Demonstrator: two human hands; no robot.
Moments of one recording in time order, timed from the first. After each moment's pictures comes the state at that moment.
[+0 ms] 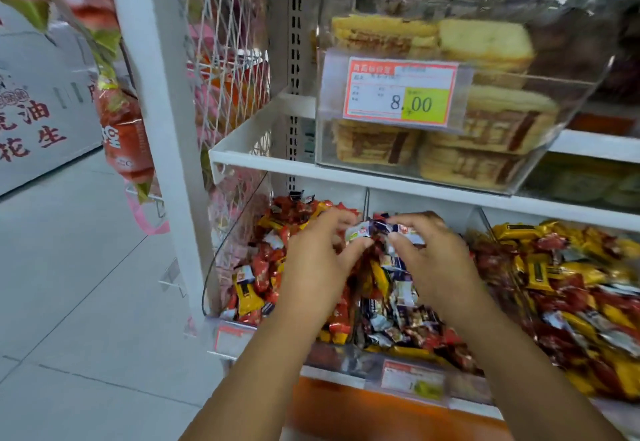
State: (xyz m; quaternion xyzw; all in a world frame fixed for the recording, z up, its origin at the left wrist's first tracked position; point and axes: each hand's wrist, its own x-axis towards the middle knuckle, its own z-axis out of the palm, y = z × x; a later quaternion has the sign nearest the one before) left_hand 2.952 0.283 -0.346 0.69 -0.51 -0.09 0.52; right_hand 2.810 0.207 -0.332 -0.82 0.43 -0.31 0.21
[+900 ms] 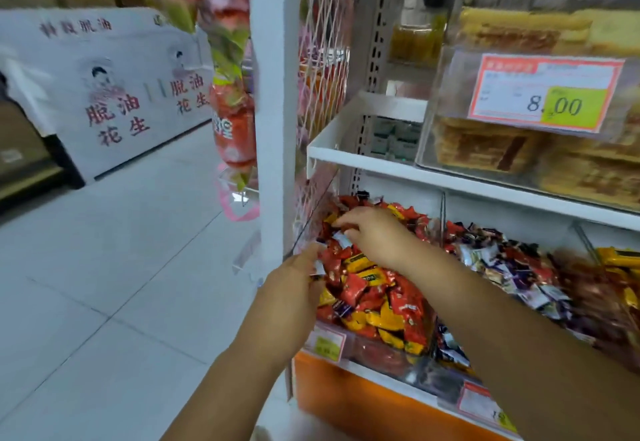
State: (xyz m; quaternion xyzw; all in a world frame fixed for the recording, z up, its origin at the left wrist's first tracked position) left_hand 3.028 0.374 -0.367 0.82 -0.47 -0.10 0.33; right_hand 2.969 0.194 -0.349 -0.95 0.25 -0.06 0.19
